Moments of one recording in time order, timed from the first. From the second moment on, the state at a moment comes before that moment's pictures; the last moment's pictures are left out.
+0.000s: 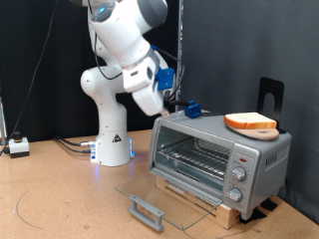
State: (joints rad) arm 0.35 -0.33 -0.48 -2.33 0.52 1.83 -0.56
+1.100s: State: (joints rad) arm 0.41 -0.60 -0.27 -2.47 0.35 2.06 -0.79
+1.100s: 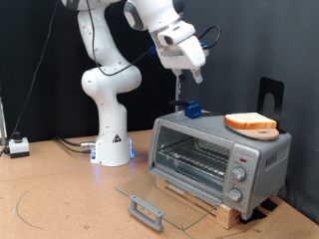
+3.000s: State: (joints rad) arm 0.38 -1.09 -0.04 -2.76 0.37 1.92 -0.44
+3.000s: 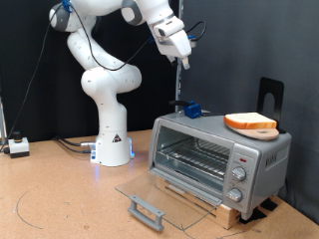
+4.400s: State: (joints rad) arm 0.42 -0.86 -0.01 -2.85 0.38 2.08 -0.59
